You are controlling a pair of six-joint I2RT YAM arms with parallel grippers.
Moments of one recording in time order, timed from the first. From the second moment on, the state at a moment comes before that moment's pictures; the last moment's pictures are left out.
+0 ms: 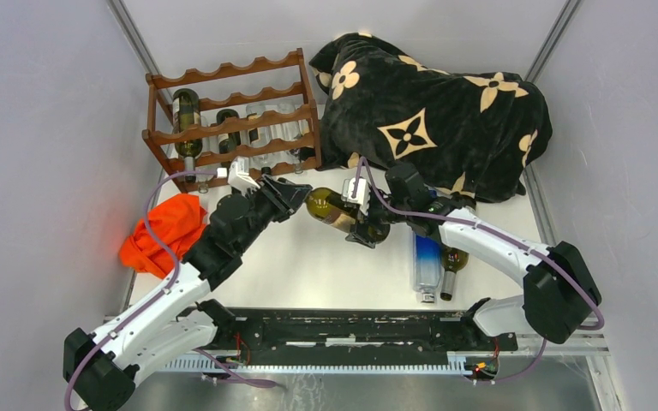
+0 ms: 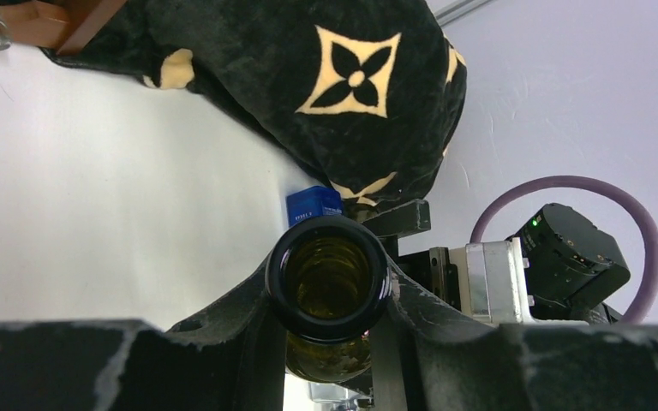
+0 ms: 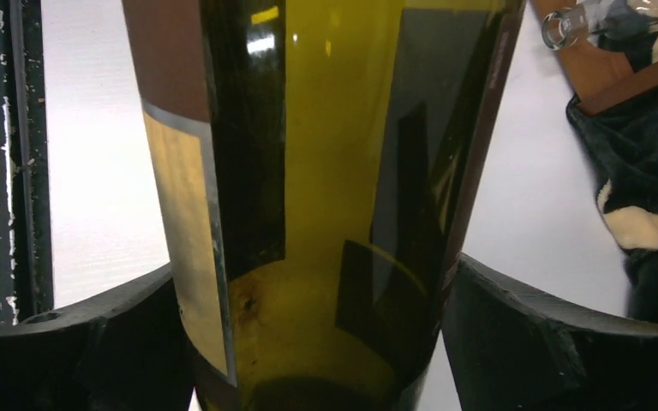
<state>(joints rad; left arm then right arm) -0.64 0.82 0.62 0.10 -0.13 -0.96 0.67 1.37 0.88 -0.14 -0.57 -0.52</state>
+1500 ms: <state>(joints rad) -0.64 1.08 0.76 -0.13 0.59 -0.66 0.49 1.11 0.92 -0.72 -0.57 -1.52</state>
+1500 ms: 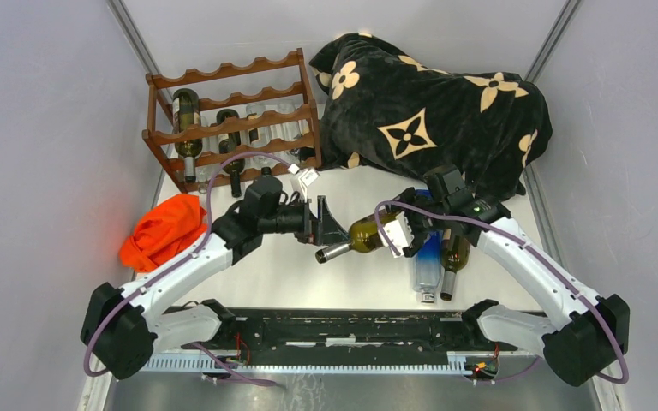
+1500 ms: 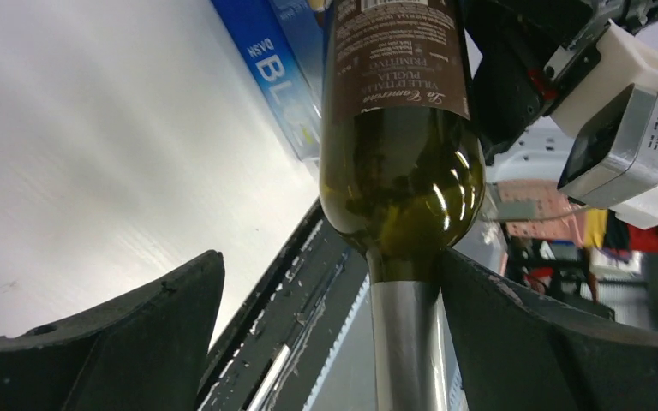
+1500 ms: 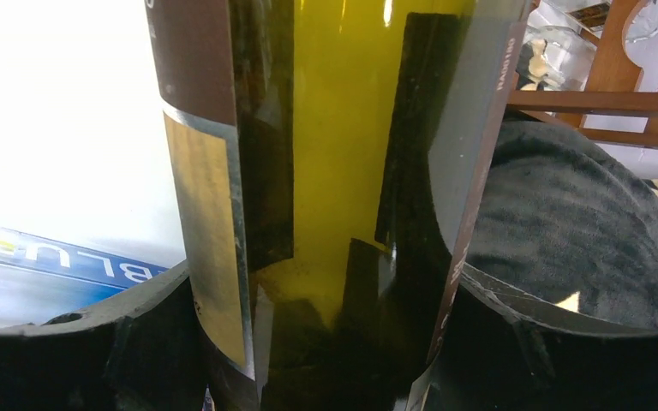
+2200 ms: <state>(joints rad) -0.73 1.25 0.76 -0.01 0.74 -0.67 0.57 1.18 0.99 -0.77 -0.40 -1.52</state>
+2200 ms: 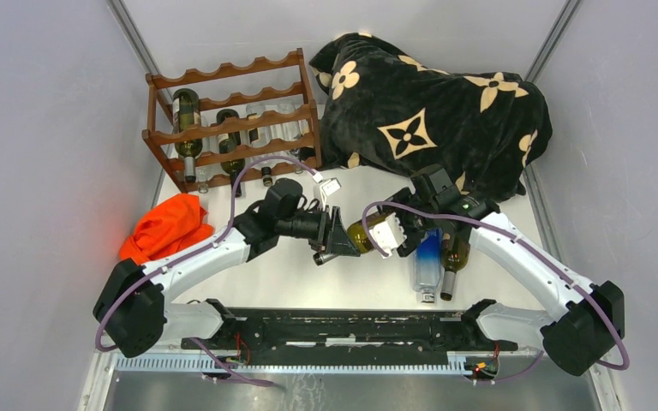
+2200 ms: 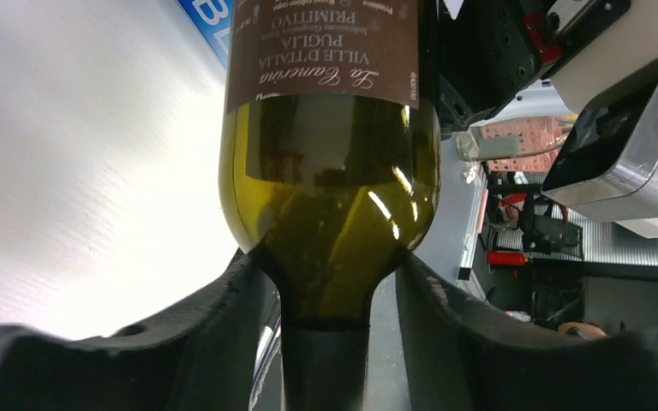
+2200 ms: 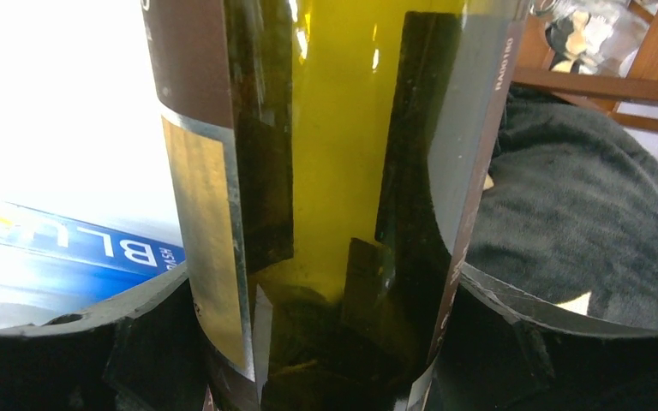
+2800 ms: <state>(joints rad) -0.73 1.24 0.76 -0.07 0.73 -0.59 0.58 1.19 0.99 -0.78 -0.36 -1.49</state>
